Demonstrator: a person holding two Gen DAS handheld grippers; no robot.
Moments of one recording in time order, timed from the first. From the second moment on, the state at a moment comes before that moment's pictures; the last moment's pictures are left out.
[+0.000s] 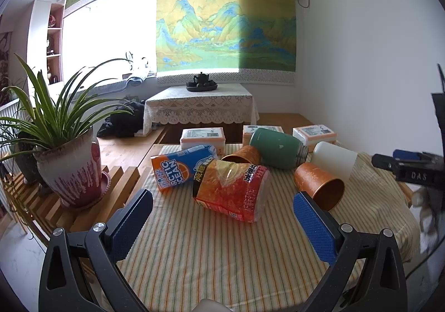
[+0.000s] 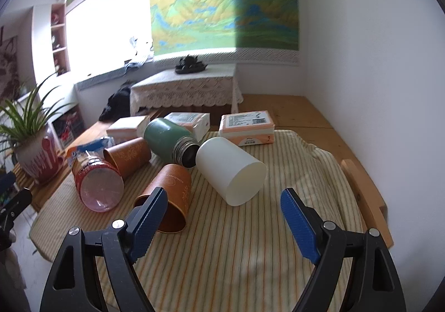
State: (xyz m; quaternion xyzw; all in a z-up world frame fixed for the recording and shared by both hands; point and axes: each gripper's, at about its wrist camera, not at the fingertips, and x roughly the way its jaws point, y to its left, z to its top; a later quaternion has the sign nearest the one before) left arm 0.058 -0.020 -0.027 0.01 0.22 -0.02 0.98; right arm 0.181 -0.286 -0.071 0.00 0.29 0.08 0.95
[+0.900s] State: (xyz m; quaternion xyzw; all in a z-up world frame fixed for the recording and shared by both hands) left arm 0.090 0.021 -0.045 0.00 0.25 0.05 0.97; right arm 0.347 -0.252 -0.106 -0.22 0.51 0.21 0.81
